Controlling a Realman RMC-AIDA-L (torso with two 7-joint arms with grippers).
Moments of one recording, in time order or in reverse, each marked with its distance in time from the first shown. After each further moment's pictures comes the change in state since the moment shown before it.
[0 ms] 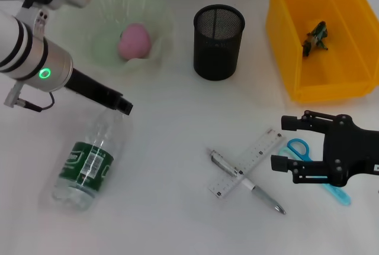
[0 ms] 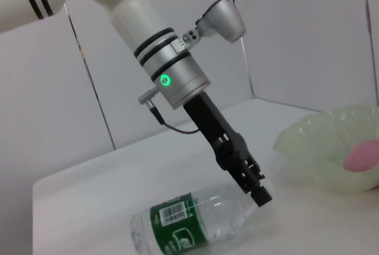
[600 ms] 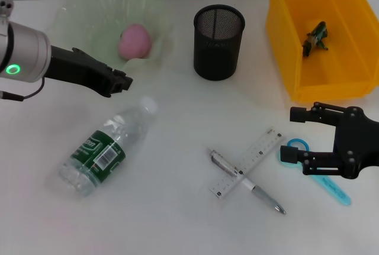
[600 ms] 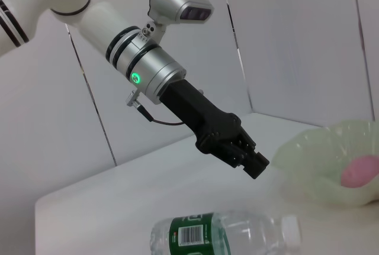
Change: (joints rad) left arm 0.161 0.010 -0.046 0.244 -0.227 0.032 0.307; right arm 0.014 0.000 0.067 -0.003 0.001 -0.056 0.027
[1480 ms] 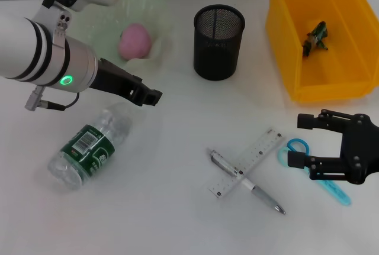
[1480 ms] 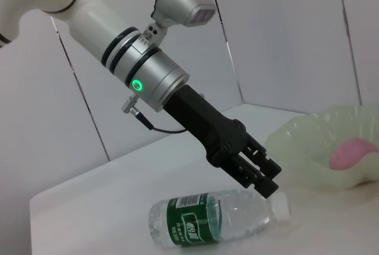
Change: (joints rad) left arm 0.004 -0.007 0.290 0.046 0.140 -0.156 -0.310; right arm -0.007 -0.001 0.035 0.023 -0.028 -0.014 0.006
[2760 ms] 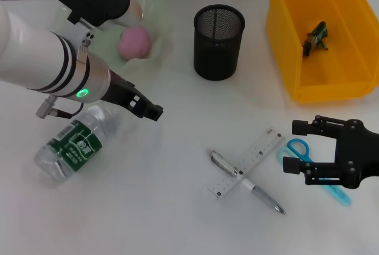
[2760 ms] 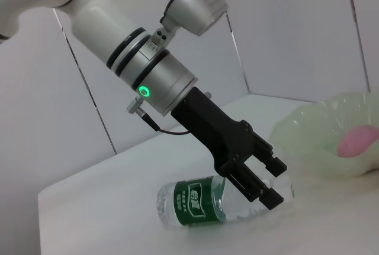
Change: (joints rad) left arm -0.015 -0.003 0.140 0.009 0.152 -0.018 -0.103; right arm 0.022 0.000 0.000 0.039 -0.025 -0.003 -0.001
